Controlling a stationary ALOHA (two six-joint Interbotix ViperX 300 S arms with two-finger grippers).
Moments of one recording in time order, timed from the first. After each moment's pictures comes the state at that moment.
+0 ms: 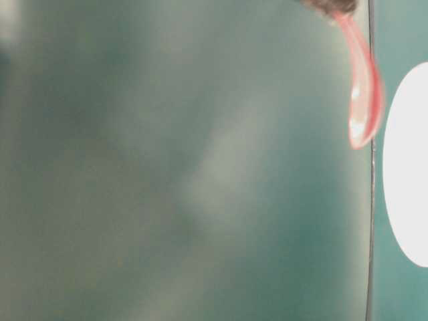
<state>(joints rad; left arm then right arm) 0.00 -1.02 1.16 0.01 -0.10 -0.01 0.05 -0.40 0.98 0.59 -0.09 -0.37</state>
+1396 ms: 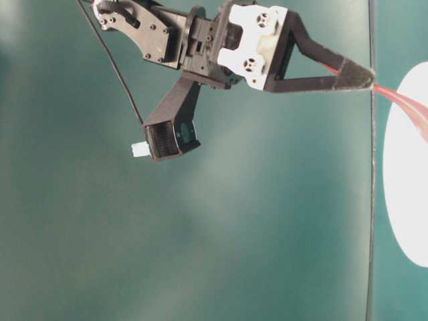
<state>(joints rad) 0.00 -1.01 1.16 0.01 -0.10 -0.01 -0.20 -0.01 0.41 0.32 0.84 -0.13</state>
